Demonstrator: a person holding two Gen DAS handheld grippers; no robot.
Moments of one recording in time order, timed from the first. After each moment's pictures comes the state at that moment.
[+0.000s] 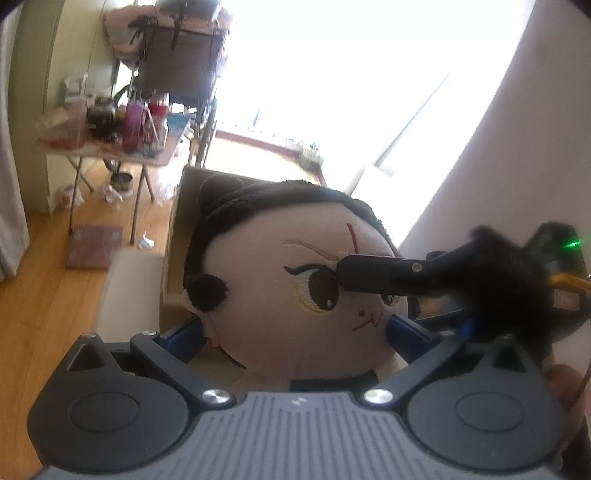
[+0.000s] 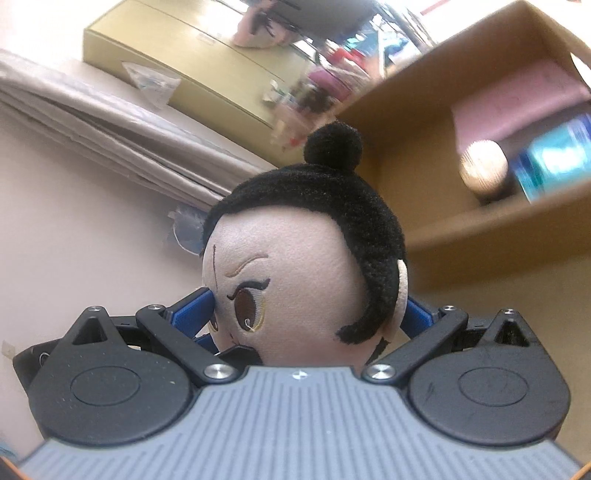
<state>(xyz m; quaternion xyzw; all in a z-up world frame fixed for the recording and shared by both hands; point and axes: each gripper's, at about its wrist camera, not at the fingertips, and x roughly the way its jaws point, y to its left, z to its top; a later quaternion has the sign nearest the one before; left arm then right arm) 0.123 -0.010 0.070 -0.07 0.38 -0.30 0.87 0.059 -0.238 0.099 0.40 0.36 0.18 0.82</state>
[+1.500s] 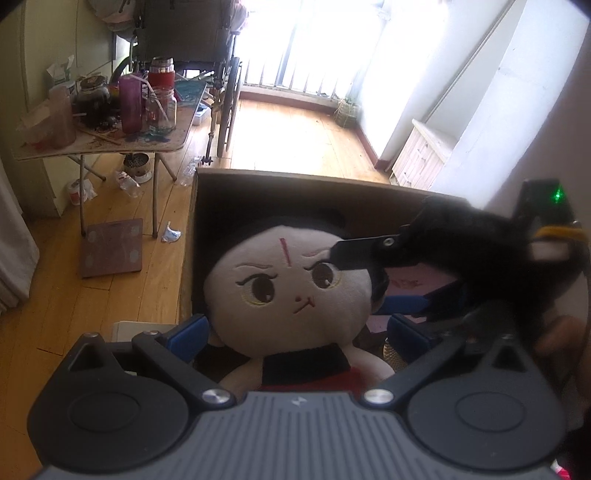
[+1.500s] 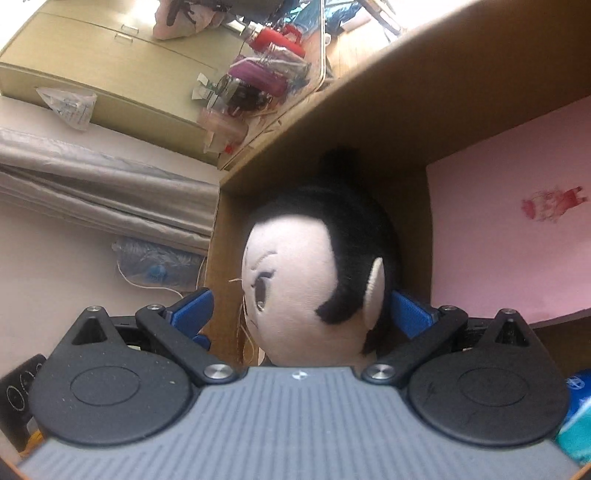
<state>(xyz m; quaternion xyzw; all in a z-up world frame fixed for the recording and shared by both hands) 0.294 -0.071 0.017 0.01 0.44 -0.27 0.86 0.292 -0.313 0.007 0.43 0.44 0.13 0.78</state>
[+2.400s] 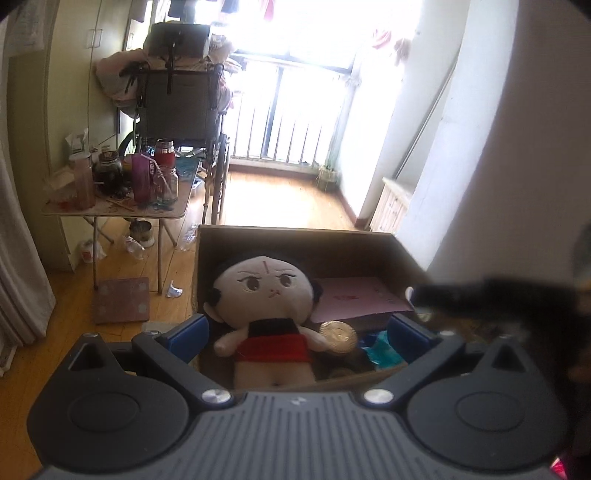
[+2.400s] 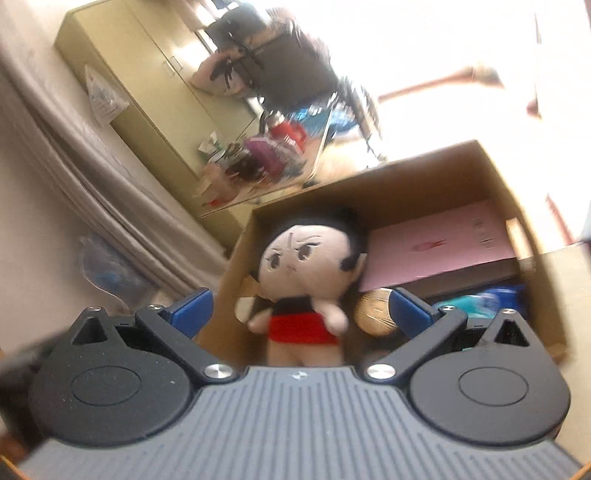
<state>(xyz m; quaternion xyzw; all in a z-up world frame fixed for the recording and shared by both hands) 0.140 -0.027 0.099 0.00 0.33 -0.28 0.90 0.091 -0.298 0.126 0.25 0.31 0.03 0.91</state>
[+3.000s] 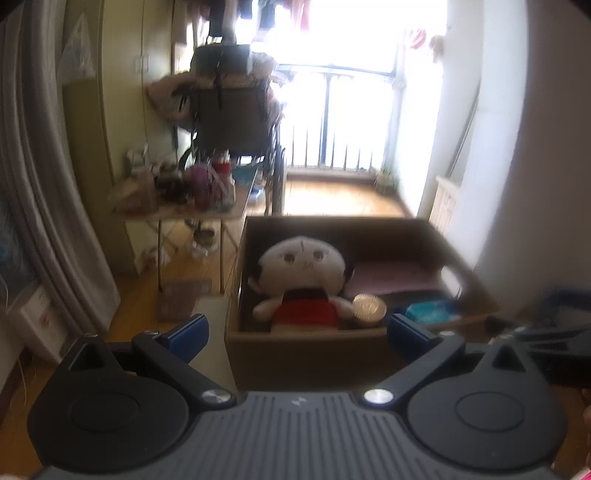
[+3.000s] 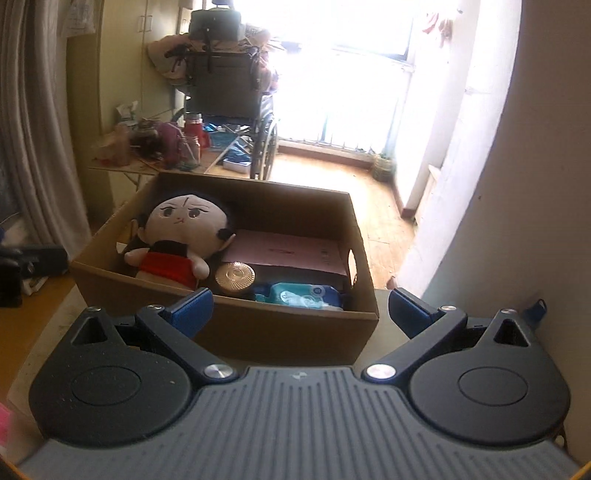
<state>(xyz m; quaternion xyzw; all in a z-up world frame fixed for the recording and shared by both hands) 0.058 -0.033 0.113 0.05 0.30 -0.17 0.94 -0.011 -0.245 0.137 -0.01 0.30 -0.16 0.94</state>
